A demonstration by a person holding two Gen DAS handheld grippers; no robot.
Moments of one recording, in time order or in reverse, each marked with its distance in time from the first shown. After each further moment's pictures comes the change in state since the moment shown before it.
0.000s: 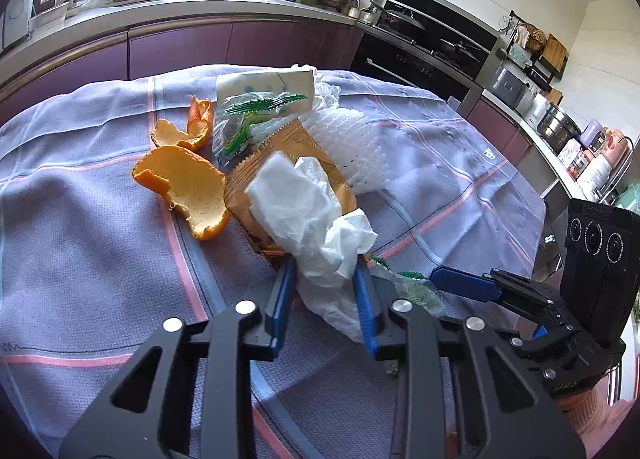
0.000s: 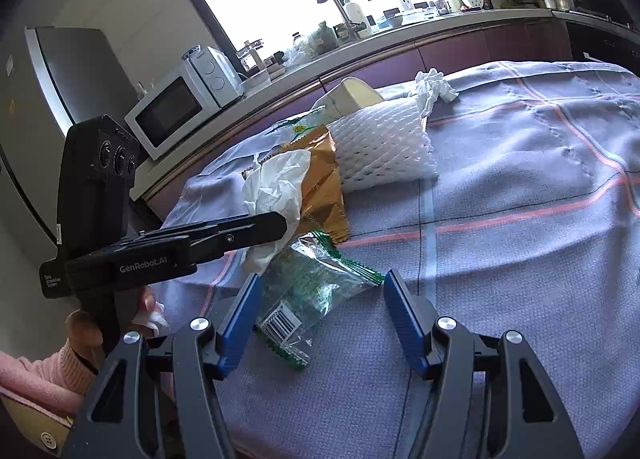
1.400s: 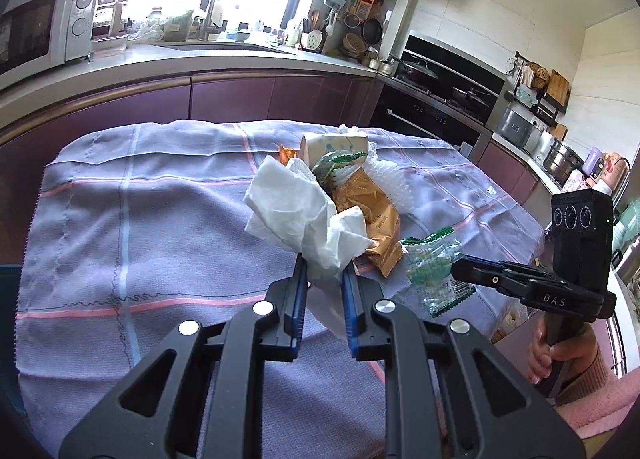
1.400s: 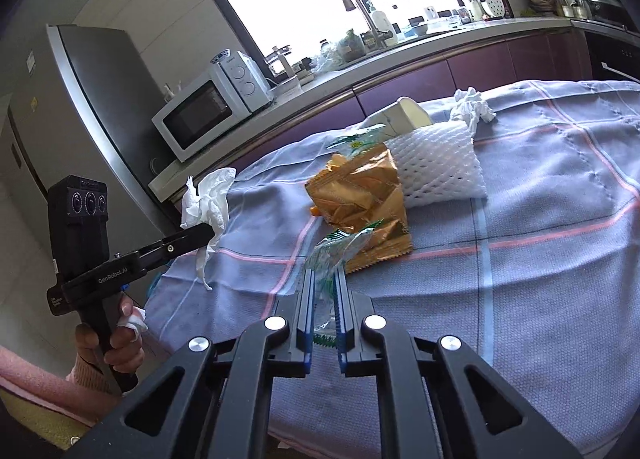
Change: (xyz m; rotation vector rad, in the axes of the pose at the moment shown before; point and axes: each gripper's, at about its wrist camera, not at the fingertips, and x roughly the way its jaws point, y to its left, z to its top) left arm -0.137 0.055 -0.043 -0.022 -0.196 0.078; right arm -0.014 0.045 0.009 -0.046 -0.024 0.085
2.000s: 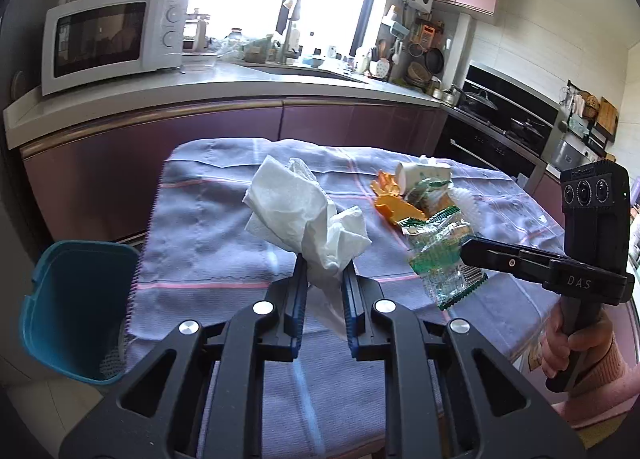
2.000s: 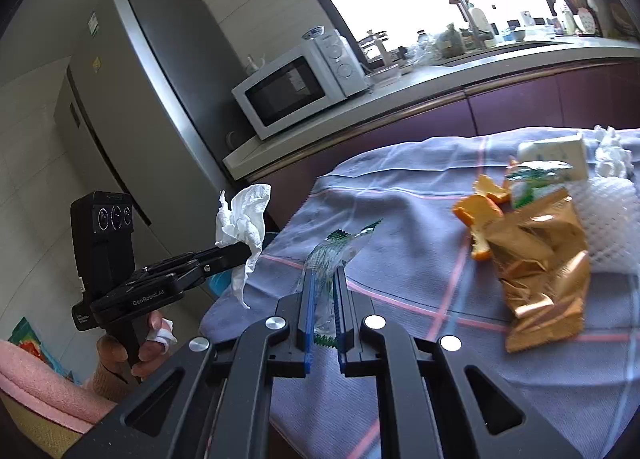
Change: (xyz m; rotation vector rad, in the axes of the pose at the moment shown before) left arm -0.099 0.071 -0.021 -0.084 -0.100 0.238; right arm 0.071 0.093 0.033 -0.161 0.067 0.277
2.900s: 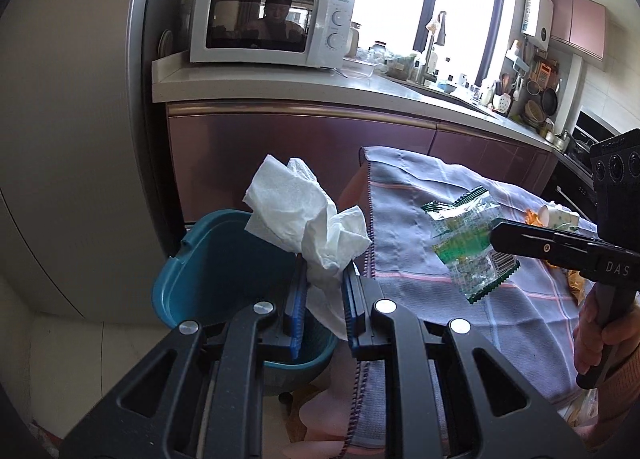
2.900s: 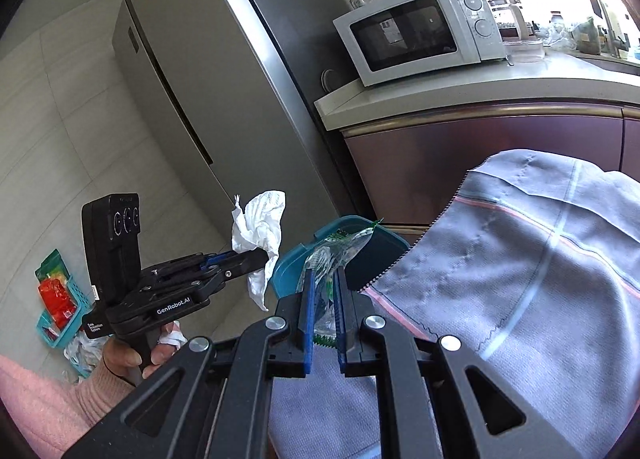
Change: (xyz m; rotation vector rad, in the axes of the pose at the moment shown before) left arm -0.067 0.154 -0.020 -0.204 -0.046 0.366; right arm 0.149 0.090 0.050 -0.186 0.205 0.242
